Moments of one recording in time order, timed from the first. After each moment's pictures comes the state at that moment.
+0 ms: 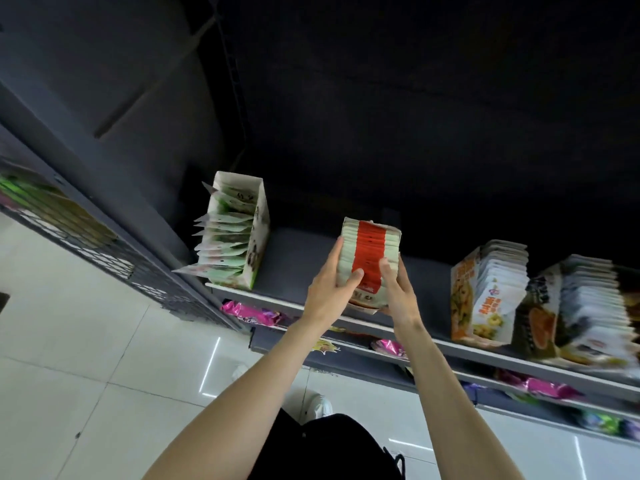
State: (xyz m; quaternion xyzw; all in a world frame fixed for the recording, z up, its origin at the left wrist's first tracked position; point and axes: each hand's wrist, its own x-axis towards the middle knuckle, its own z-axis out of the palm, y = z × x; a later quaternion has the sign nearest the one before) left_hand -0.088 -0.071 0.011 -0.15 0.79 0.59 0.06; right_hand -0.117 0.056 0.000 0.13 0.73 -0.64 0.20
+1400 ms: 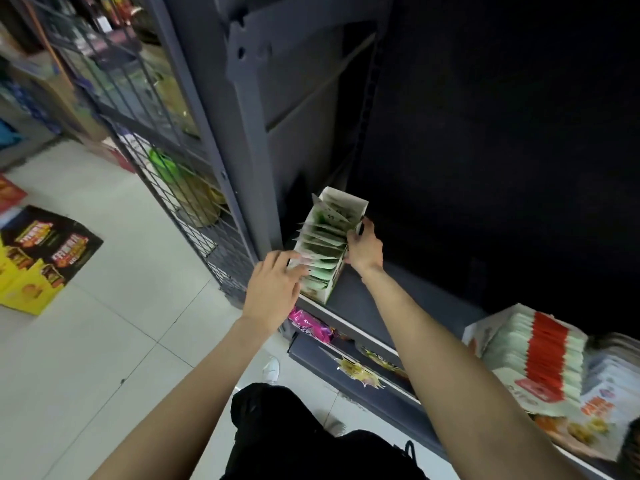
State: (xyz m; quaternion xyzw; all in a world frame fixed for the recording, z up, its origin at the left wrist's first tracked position) left_hand -0.022 -0.271 0.002 -0.14 0.98 0.07 -0.14; right_hand -0.188 -0.175 -0.007 -0.05 0.85 -0.47 0.23
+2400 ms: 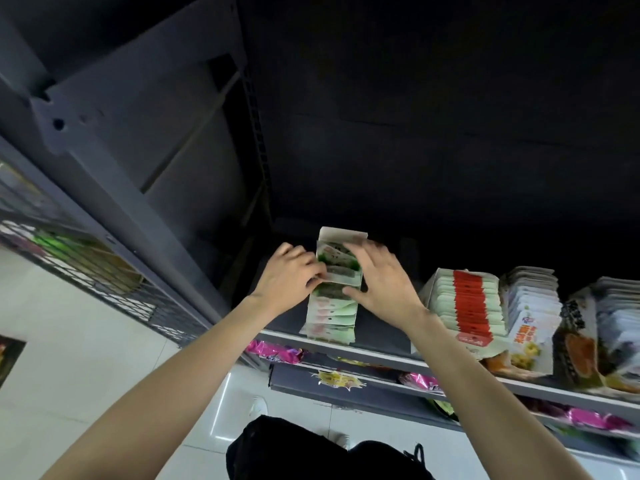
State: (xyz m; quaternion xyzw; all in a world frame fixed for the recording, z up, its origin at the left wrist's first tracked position) left_hand -0.135 -0.218 0.021 0.19 0.97 0.04 -0.18; right_hand -0.169 -0.012 0.035 -0.34 0.92 -0.18 -0.05
